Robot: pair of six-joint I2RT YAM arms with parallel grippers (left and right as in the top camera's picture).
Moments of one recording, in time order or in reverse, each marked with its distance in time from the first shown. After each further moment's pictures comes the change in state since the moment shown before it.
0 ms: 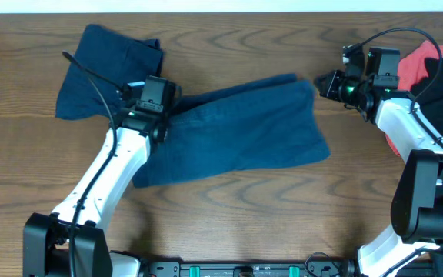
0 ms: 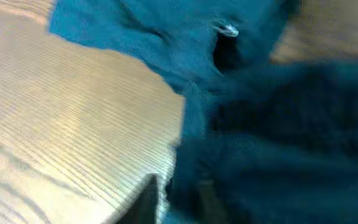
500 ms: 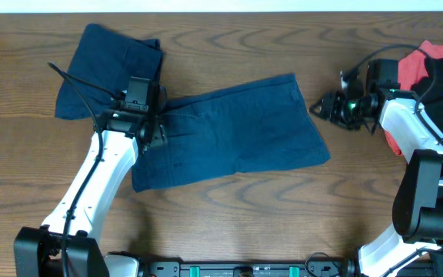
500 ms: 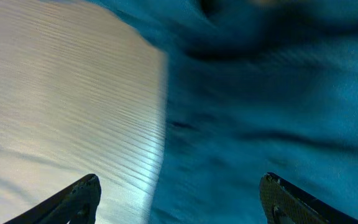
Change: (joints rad) left arm 0.060 -0.047 0.000 -0.124 0.262 0.082; right arm -0.023 0.000 0.002 -0.442 0.043 -0.086
